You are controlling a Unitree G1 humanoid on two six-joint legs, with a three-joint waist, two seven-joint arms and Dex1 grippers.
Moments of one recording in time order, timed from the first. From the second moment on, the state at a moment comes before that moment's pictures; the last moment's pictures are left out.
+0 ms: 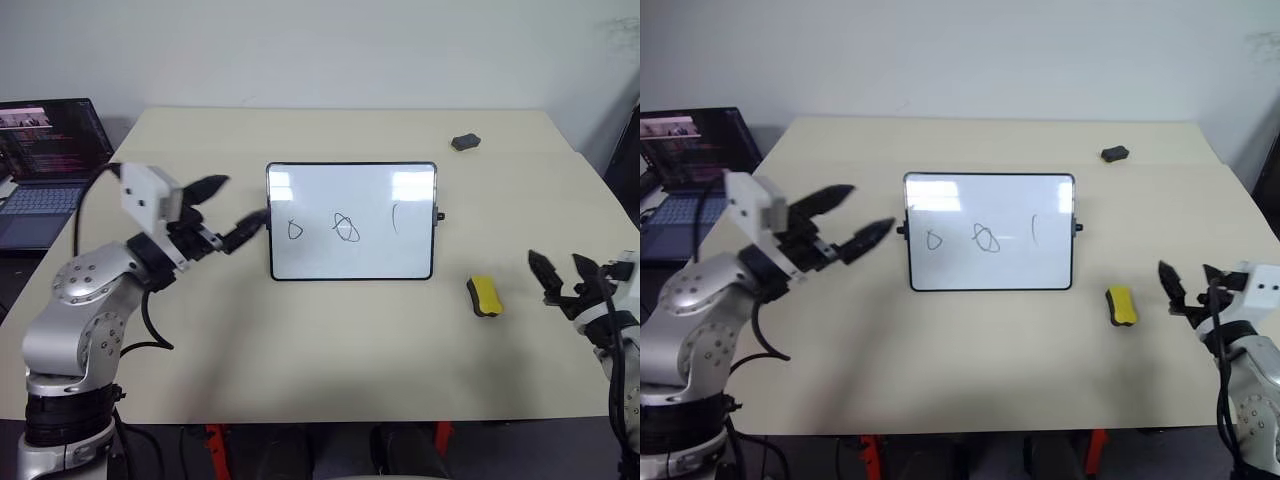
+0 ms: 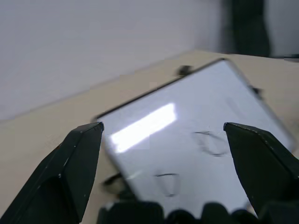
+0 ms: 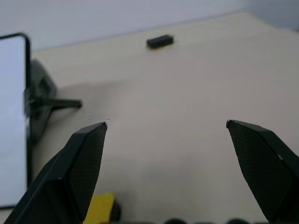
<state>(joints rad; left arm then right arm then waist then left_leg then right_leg) -0.31 0.71 0.22 -0.37 -0.62 0.53 -0.72 0.08 -0.53 -0.48 -0.40 0.68 0.60 0.25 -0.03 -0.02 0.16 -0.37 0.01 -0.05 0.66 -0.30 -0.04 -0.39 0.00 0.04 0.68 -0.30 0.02</state>
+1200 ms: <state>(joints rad) -0.36 0.72 -0.09 -0.38 -0.47 0.50 -0.96 -0.05 -0.43 -0.24 -0.45 0.49 0.91 0.07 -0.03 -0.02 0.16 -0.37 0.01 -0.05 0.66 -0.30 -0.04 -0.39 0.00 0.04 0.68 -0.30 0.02</state>
